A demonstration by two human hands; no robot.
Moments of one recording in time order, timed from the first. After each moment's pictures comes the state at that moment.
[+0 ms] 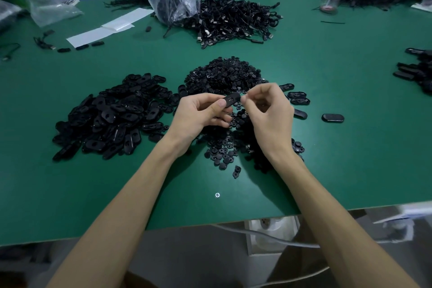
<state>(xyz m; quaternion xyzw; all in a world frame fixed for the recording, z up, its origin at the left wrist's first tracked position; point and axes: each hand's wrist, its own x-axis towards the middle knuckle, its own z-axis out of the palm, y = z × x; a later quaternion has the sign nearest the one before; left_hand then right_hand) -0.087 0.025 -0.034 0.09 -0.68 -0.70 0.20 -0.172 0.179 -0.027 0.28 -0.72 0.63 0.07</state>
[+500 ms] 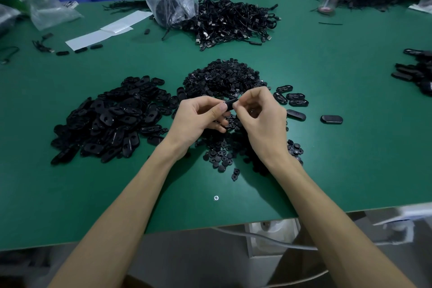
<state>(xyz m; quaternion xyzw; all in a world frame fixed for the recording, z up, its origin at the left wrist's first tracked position) -0.087 0.028 -0.032 0.11 -0.71 -0.67 0.20 -0.167 0.178 -0.028 0.31 -0.73 0.60 0.07</state>
